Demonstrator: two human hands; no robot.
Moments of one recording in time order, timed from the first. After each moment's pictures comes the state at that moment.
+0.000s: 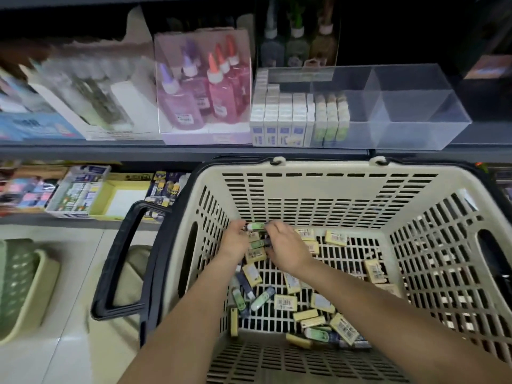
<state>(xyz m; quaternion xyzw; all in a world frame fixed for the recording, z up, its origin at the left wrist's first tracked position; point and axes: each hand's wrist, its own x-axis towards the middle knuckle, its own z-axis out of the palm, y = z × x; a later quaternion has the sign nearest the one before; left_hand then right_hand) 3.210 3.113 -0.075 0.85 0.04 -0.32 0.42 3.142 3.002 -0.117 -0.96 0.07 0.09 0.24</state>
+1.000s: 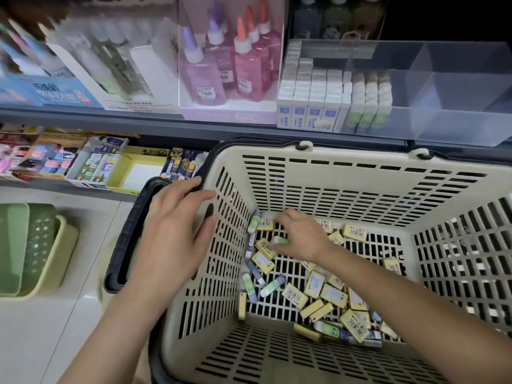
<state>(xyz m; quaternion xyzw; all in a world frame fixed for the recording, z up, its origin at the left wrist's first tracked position) 3.185 3.212 0.053 0.94 -0.23 0.01 0.25 3.151 2.989 -0.115 -0.96 0.01 0.18 0.19</state>
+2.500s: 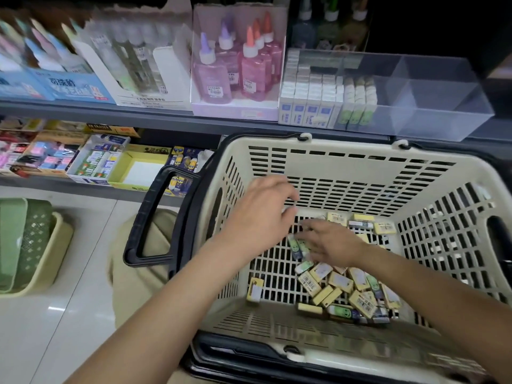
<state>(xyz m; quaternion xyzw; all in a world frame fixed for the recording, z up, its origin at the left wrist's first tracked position) 3.160 3.144 0.053 0.88 -0.37 -0.11 0.26 3.087 2.943 -0.107 -0.97 -0.13 0.19 0.06</state>
